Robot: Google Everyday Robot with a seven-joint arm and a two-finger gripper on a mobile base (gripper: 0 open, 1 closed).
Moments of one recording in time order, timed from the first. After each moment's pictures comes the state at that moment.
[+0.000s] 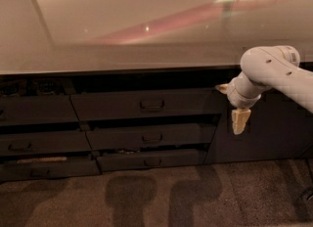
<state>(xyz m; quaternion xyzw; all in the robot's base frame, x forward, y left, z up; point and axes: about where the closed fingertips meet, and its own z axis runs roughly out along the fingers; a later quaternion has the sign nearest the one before) 0.628 -0.271 0.677 -0.77 0.62 -0.09 0.13</state>
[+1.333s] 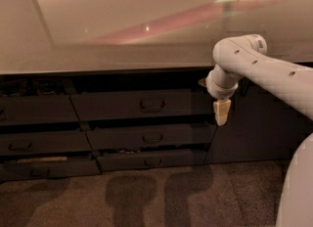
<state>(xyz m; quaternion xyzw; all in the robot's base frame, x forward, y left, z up) 0.663 -0.218 0.677 -0.79 0.60 -0.08 0.11</state>
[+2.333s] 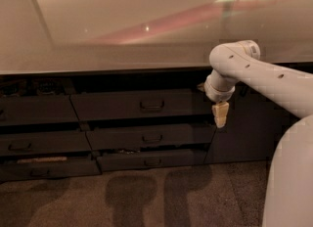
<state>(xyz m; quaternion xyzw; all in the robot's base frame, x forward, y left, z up) 0.672 -0.221 0.647 -0.80 0.59 -0.08 0.09</state>
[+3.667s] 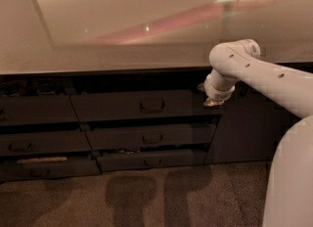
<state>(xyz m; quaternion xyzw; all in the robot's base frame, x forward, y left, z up) 0.672 -0.221 0.647 -0.80 0.59 -0.08 0.09</state>
